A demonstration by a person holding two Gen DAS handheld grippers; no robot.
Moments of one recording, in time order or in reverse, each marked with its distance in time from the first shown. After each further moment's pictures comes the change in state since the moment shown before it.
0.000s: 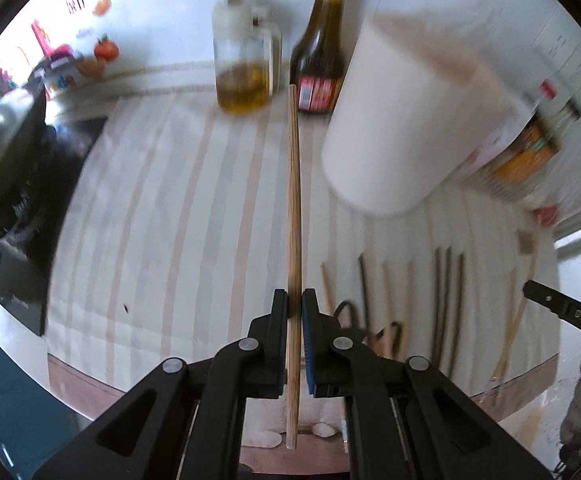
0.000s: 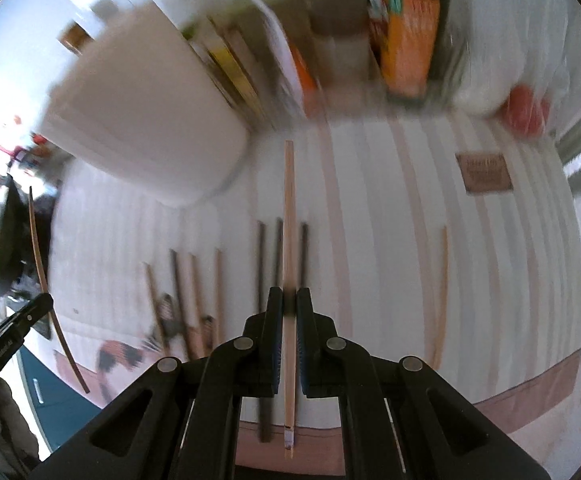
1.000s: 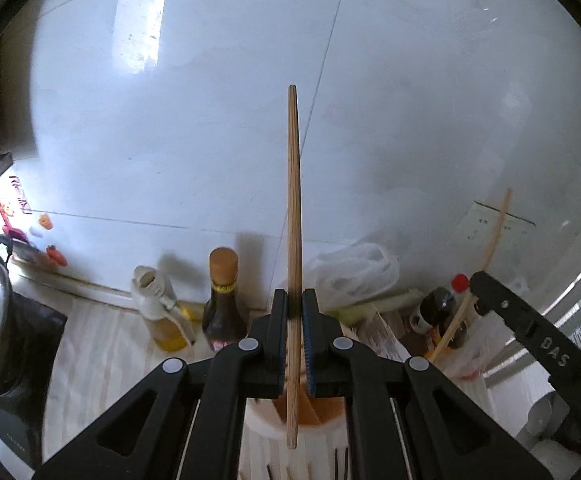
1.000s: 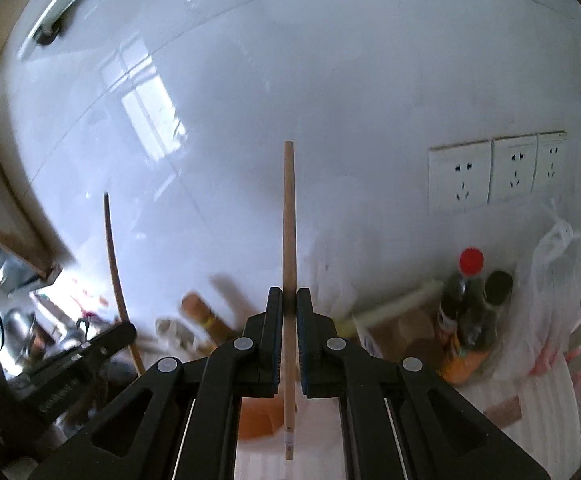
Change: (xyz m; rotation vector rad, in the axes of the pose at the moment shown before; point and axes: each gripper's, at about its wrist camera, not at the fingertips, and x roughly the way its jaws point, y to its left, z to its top) left arm -0.085 -0.064 0.183 0.059 -0.460 -0.171; right arm -0.145 0.115 0.156 -0.039 -0.676 0.137
